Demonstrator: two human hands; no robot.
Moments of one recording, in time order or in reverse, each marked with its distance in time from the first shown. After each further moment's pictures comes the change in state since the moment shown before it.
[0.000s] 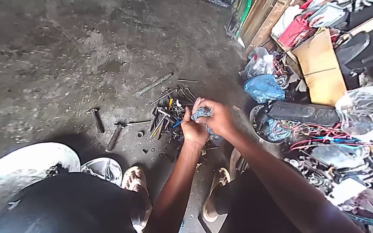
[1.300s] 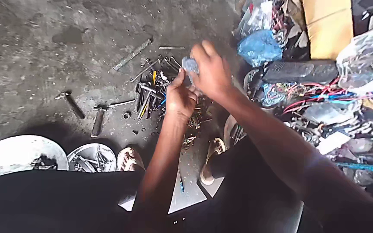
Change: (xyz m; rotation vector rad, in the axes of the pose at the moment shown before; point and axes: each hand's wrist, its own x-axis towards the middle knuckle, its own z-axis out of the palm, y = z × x) left_hand 0.000 -0.002 0.005 0.397 0.094 -0.103; right_hand 0.004 0.005 -0.015 -0.493 0.194 -0.092
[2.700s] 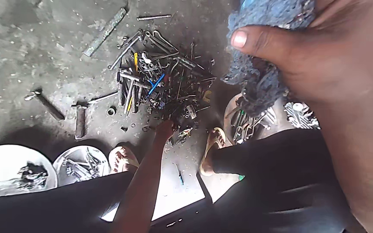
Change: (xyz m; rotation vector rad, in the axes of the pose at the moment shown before) left_hand 0.019 -0.100 -0.289 2.405 -0.171 -0.692; right_hand -0.058 0.097 -0.080 0.664 0.089 0.196
